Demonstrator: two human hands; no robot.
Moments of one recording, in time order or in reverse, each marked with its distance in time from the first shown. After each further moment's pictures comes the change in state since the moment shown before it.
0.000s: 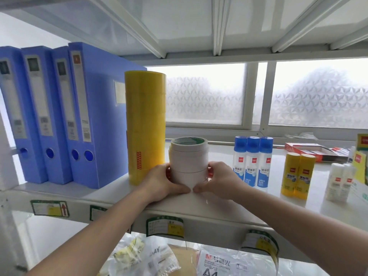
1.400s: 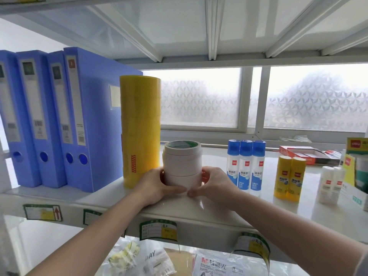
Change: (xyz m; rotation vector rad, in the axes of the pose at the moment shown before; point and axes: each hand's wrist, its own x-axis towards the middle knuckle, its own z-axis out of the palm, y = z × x) left_hand -0.003 0.005 0.001 -0.053 -0.010 -0.002; right_hand 0.003 0.011 0.006 0.191 -0.022 0.033
